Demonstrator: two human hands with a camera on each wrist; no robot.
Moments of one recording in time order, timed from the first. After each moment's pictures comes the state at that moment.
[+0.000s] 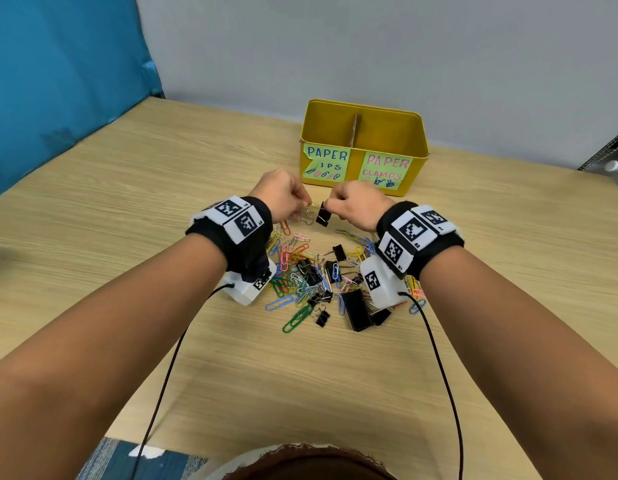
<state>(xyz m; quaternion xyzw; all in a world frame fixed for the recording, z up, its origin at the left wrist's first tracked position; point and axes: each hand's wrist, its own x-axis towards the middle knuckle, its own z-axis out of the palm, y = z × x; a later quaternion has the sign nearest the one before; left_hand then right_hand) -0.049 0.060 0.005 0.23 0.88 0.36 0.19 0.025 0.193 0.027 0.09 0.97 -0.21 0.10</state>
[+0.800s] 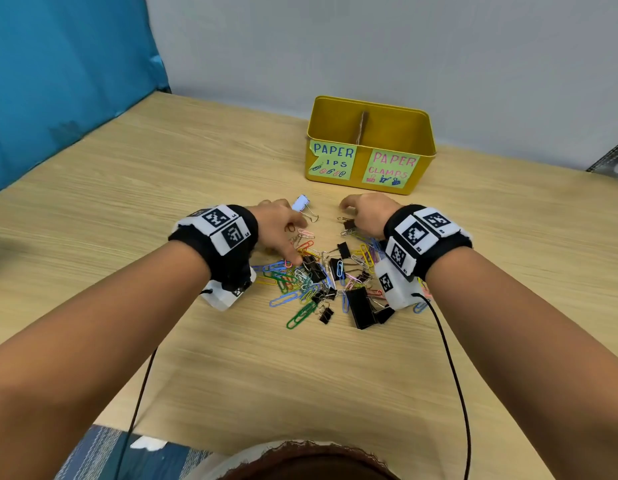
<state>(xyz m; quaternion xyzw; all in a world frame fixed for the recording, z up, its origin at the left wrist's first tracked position) -0.038 0.031 -0.002 0.33 0.89 0.04 0.31 0.025 0.205 0.008 0.12 0.97 -0.09 0.19</state>
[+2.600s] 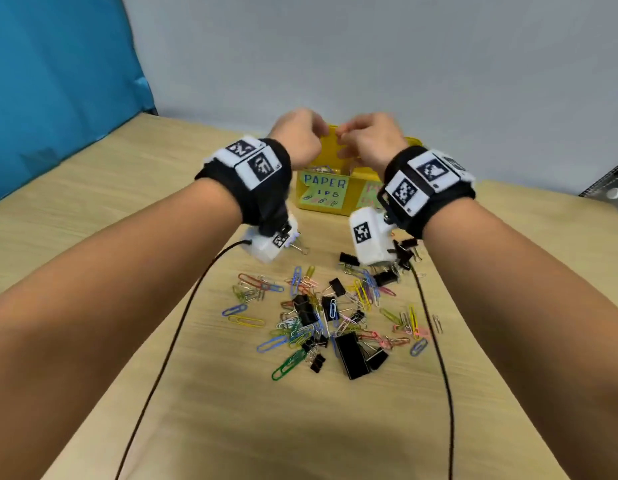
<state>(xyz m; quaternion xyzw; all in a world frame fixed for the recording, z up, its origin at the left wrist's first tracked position) -0.108 0.113 0.083 0.26 0.90 0.34 0.07 -0.059 0.233 0.080 0.19 0.85 -0.48 -0.08</state>
